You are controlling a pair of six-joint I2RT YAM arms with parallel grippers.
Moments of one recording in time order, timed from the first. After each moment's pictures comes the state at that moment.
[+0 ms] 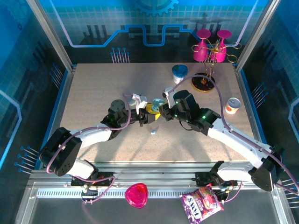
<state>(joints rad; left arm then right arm) -0.53 1.45 0.62 0.79 0.72 -0.27 0.76 1.22 1.07 -0.44 0.03 0.23</state>
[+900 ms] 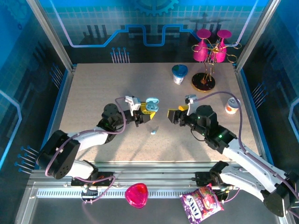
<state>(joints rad) -0.48 1.38 0.51 0.95 0.70 -0.20 0.62 0.87 0.67 -0.15 -0.01 0.47</state>
